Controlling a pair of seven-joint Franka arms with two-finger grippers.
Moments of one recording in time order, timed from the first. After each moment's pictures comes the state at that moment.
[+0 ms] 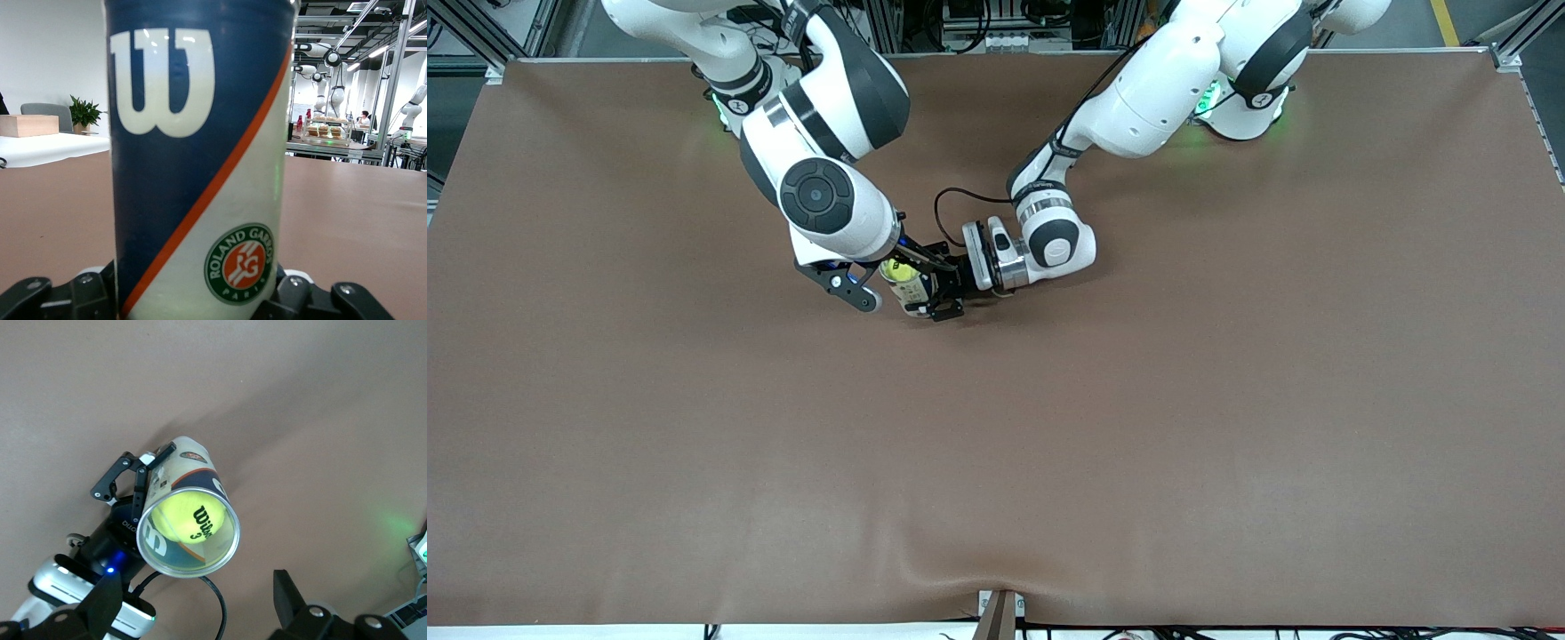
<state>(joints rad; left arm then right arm) -0.71 0.94 -0.21 -1.65 -2.53 2.18 2.89 0.52 0.34 0.08 -1.59 0.18 1.68 1.13</state>
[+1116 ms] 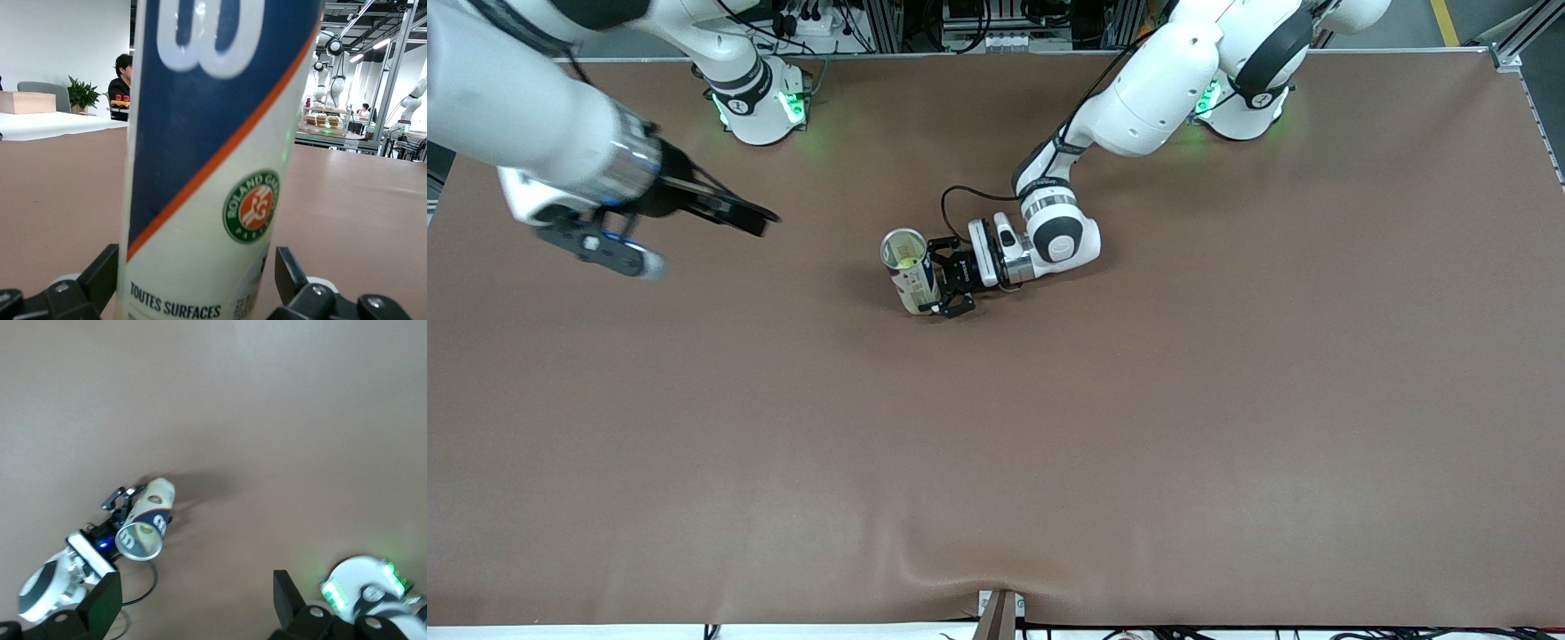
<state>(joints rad) -0.71 0.90 -0.21 -1.74 -2.54 2.18 2.88 0.23 0.16 0.05 -1.32 0.14 1.31 0.65</state>
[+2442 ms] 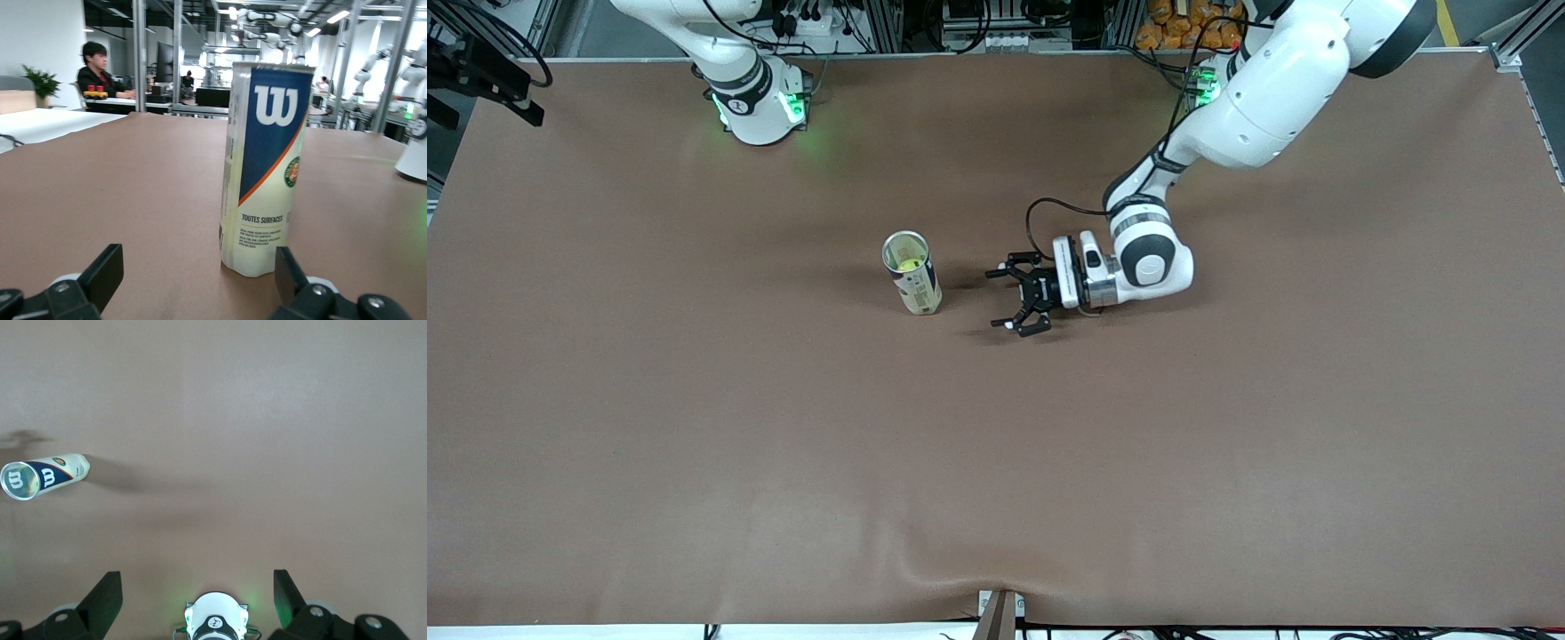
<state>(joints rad) -0.25 0.73 -0.37 -1.97 -1.98 2.18 2.77 -0.07 -0.20 0.03 -1.54 0.04 1.27 -0.05</state>
